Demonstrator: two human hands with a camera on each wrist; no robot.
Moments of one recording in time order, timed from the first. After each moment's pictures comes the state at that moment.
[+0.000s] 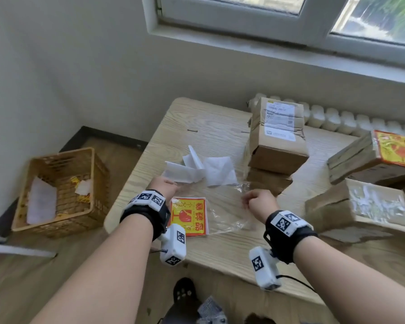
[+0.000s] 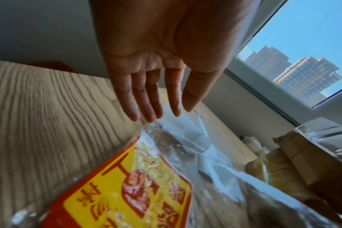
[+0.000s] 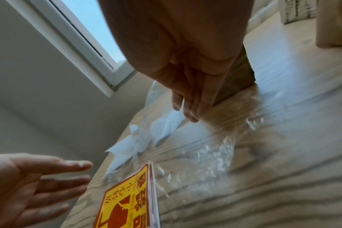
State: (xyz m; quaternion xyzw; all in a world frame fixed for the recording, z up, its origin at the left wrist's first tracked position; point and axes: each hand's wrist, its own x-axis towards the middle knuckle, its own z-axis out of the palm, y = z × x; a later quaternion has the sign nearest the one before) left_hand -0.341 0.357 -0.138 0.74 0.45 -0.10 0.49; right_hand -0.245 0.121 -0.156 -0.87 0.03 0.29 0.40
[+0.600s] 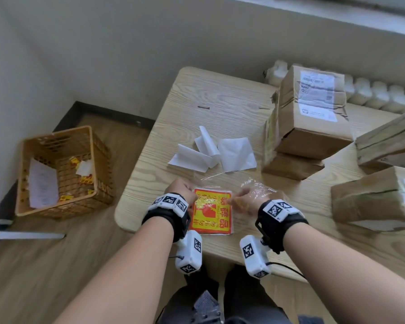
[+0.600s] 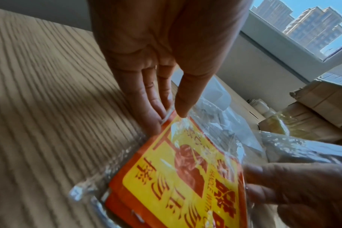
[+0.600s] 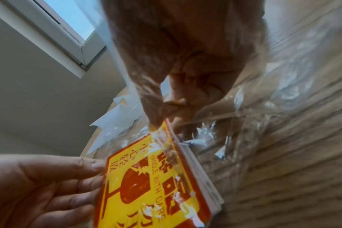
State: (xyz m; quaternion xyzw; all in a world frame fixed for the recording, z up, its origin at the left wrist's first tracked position) left_hand -0.343 0.361 -0.211 0.70 0.46 -0.18 0.51; right_hand -0.268 0.185 -0.190 -0.84 0.10 0.43 0.32
